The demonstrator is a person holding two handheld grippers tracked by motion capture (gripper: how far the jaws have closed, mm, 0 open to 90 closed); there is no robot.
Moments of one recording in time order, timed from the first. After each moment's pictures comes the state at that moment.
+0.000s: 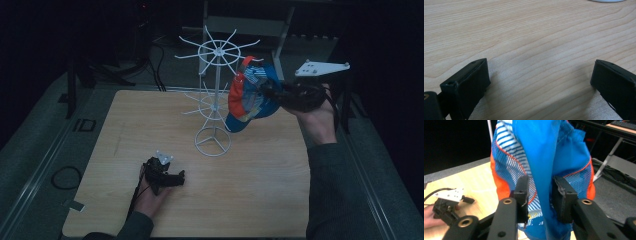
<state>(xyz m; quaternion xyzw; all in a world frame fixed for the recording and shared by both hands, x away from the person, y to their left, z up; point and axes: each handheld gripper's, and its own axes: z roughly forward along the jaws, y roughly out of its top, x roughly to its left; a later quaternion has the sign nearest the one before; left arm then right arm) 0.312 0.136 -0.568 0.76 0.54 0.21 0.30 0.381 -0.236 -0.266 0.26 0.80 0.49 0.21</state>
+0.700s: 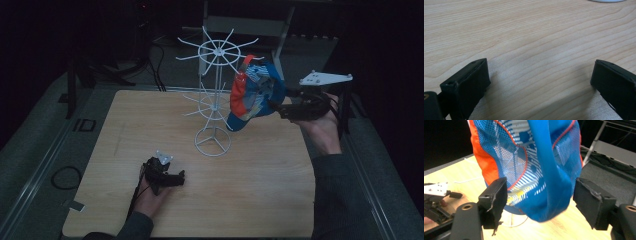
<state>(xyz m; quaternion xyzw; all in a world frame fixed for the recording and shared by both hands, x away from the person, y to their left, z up) 0.312 0.136 -0.568 0.76 0.54 0.21 0.30 0.375 -0.253 -0.287 0.32 0.79 0.46 0.23</state>
